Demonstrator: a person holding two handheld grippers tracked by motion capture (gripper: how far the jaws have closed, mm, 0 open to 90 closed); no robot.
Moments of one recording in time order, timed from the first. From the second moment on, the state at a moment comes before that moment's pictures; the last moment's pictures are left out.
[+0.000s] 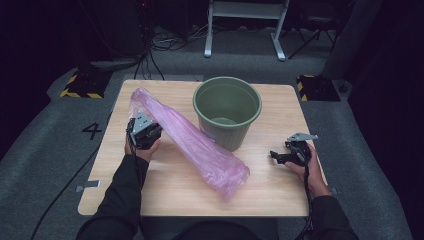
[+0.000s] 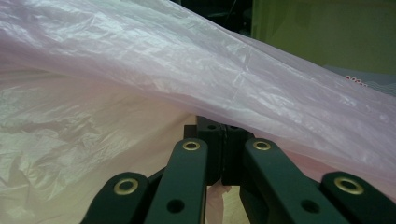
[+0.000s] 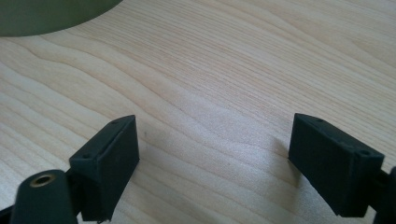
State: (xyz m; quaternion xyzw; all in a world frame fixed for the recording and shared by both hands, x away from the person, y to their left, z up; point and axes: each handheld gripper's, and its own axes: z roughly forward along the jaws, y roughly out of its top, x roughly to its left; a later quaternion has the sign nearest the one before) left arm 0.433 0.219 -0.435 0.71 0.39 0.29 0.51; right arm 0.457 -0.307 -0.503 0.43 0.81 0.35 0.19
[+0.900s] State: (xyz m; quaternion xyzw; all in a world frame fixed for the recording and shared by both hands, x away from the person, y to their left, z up) left arm 0.423 0.208 -0.362 0.70 0.30 0.30 0.57; right arm 0.457 -0.306 -0.503 0.44 0.81 0.35 0.19
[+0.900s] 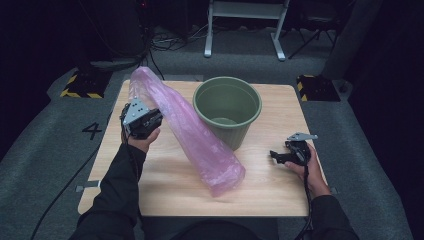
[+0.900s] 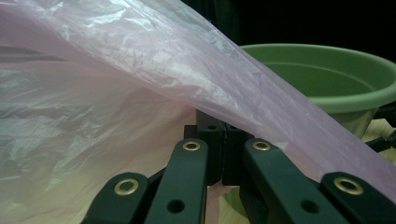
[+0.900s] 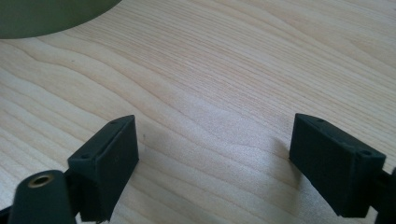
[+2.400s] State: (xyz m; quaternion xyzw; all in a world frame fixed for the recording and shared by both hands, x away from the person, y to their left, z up) left arm 0.476 0.076 -0.317 0.84 0.17 0.22 0.46; right arm 0.456 -0.244 -0.317 0.29 0.77 0.51 0.26
